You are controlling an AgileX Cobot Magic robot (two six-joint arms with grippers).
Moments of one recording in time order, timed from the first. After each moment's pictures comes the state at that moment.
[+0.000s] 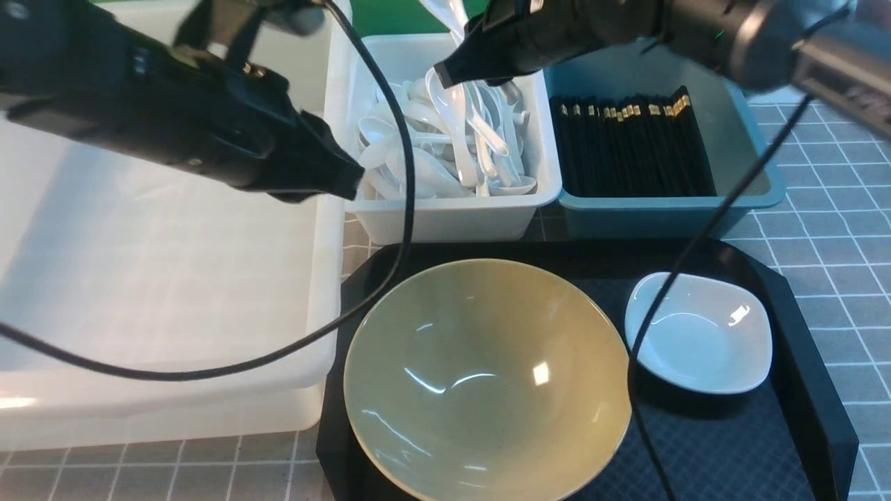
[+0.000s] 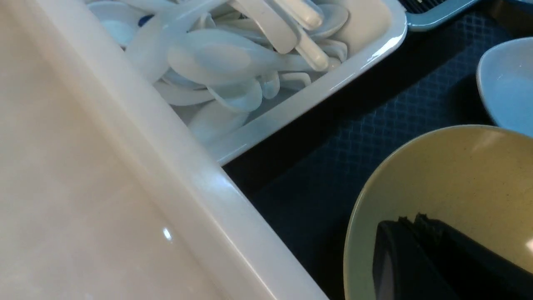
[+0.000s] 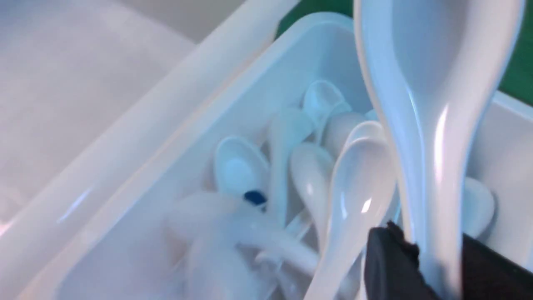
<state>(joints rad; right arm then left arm) 0.47 2.14 -1.97 0.05 0.48 -0.09 -0.31 1.43 -1.20 -0.46 0.75 0.49</state>
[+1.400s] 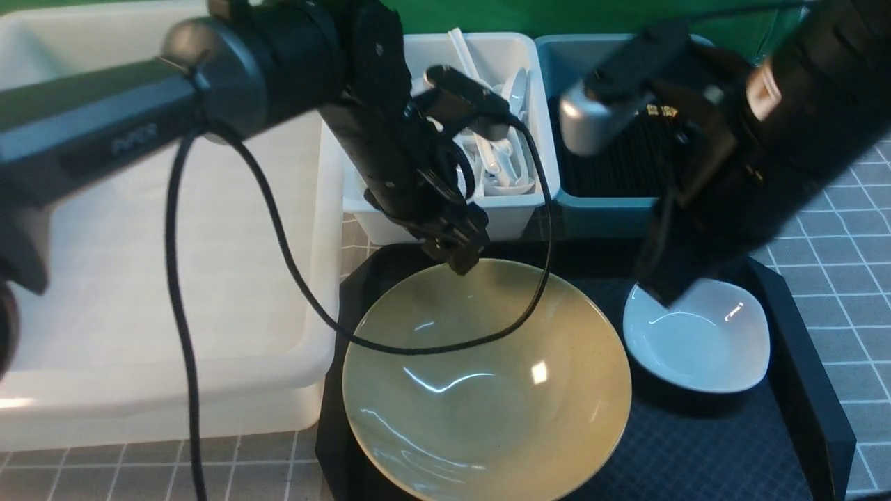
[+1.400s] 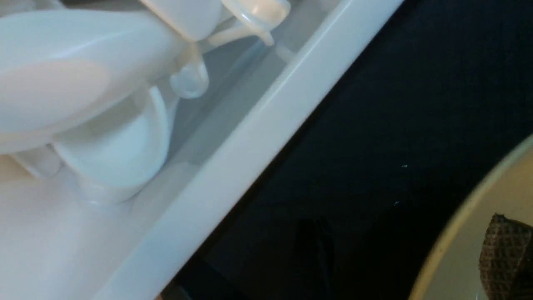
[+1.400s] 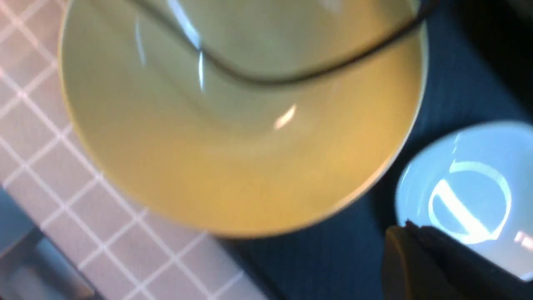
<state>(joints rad) 0.56 1.46 -1.38 0.07 1.25 -0.22 -0.52 1.97 -1.63 -0.17 0.99 0.42</state>
